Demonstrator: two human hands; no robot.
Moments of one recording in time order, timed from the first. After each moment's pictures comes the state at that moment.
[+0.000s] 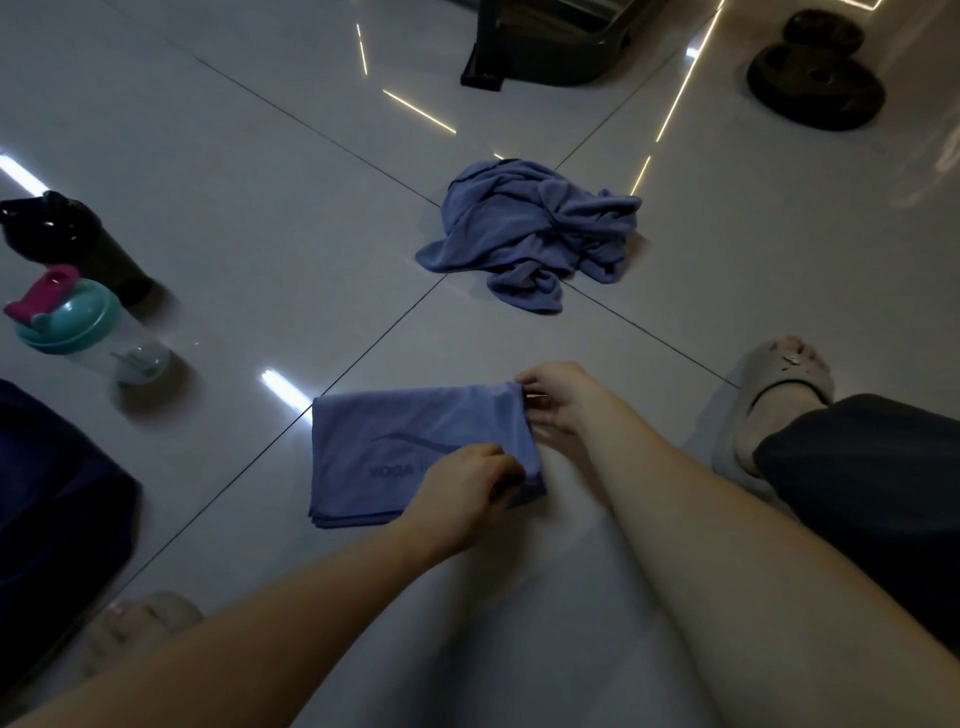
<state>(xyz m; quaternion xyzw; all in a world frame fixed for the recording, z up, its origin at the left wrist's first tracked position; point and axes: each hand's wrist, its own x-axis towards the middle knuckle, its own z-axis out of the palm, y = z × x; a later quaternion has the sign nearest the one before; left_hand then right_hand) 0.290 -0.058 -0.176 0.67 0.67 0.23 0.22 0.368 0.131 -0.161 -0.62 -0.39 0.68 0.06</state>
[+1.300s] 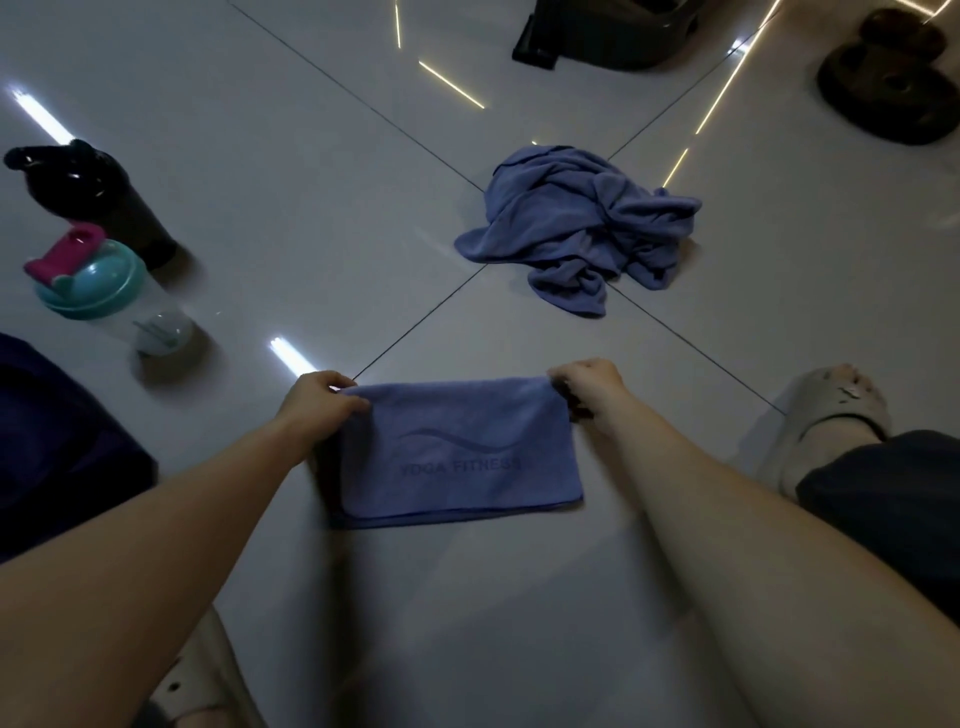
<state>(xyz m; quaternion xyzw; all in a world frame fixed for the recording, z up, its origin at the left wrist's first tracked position) 0.096 -0.074 -0.192 0.17 0.85 0.32 0.38 0.352 0.156 -0.198 -0.63 -0.52 0.56 0.07</state>
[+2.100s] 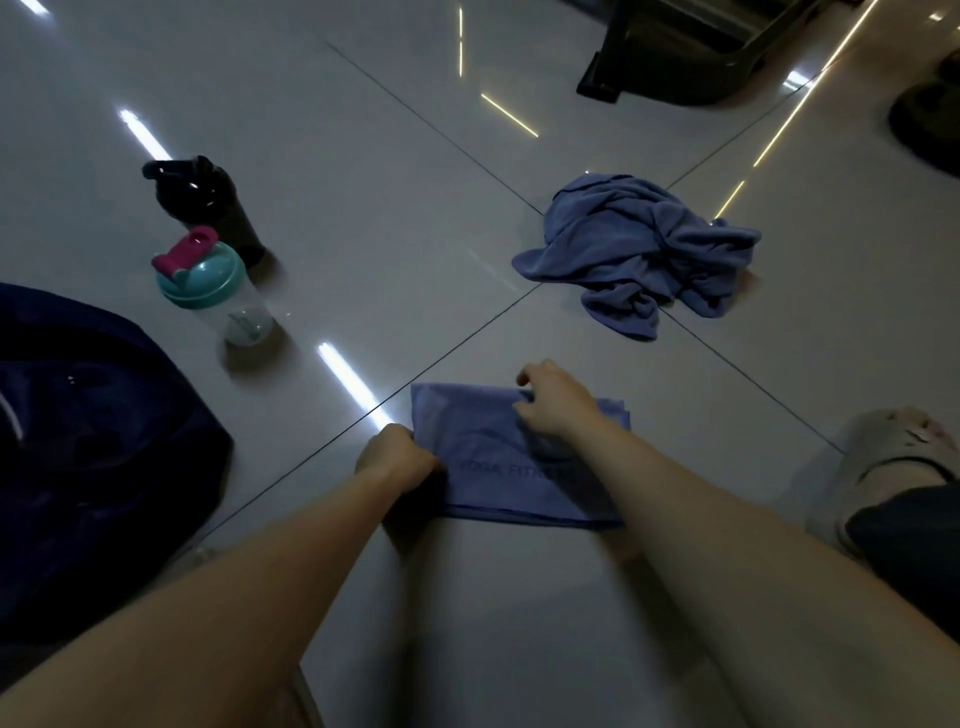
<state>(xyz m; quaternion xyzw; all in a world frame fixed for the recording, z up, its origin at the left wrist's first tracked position) 0.153 -0.100 -0.189 0.16 0.89 0.13 0.41 0.279 0.095 -0.173 -0.36 -0.89 0.24 -0.16</state>
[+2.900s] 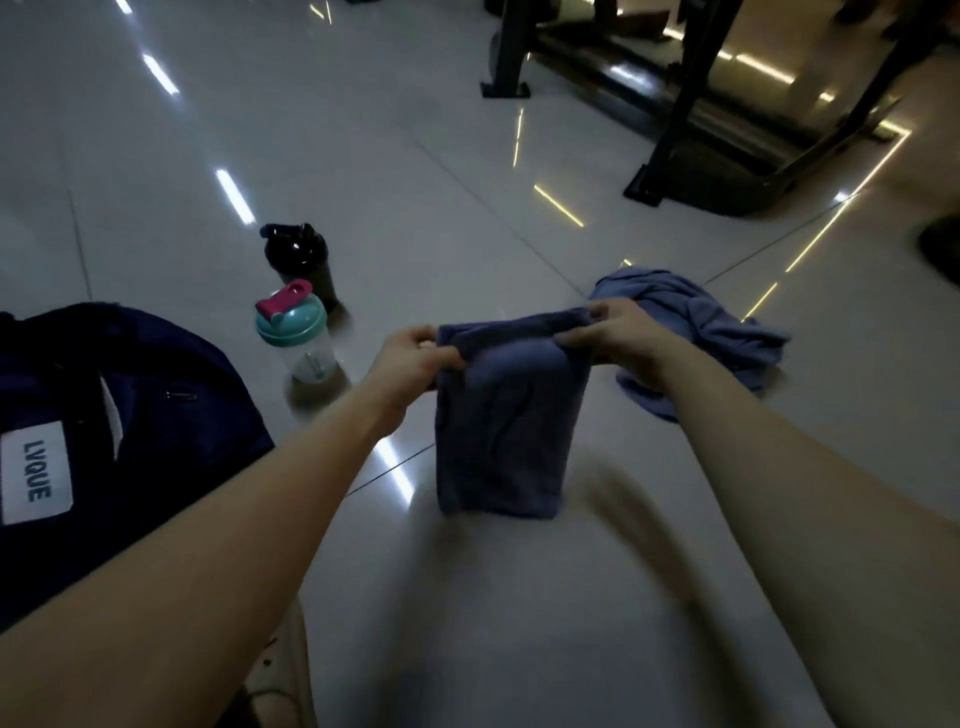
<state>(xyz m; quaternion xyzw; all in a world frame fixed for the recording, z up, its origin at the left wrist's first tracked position) 0.090 -0.076 -0.039 0.15 0.71 0.60 0.35 0.226 0.151 -0.023 -0.32 -0.76 0.57 0.03</state>
